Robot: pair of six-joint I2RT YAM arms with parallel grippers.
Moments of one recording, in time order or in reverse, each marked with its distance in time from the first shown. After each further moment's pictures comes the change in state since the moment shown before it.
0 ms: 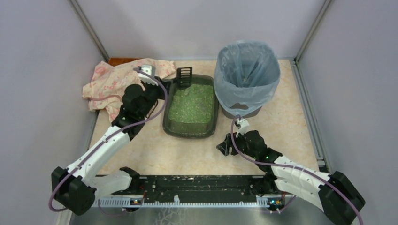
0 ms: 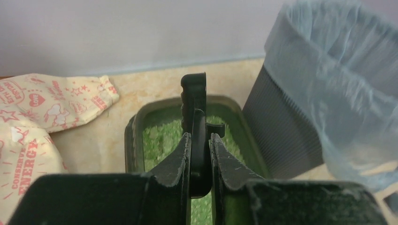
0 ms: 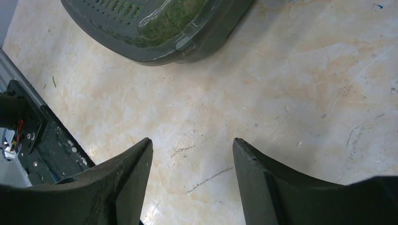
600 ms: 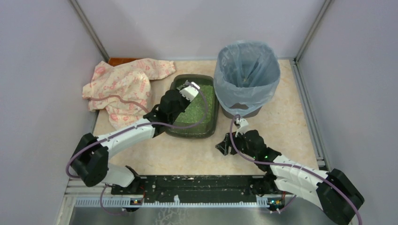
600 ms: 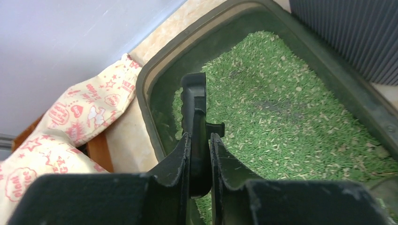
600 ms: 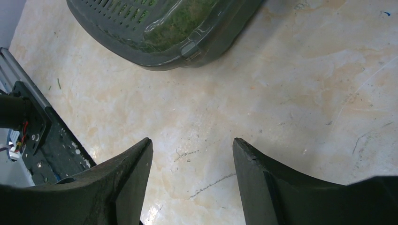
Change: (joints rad) left arm -0.264 0.312 -0.010 -0.002 -0.274 0.580; right arm 0.000 0.044 0.000 0.060 -0.014 0.005
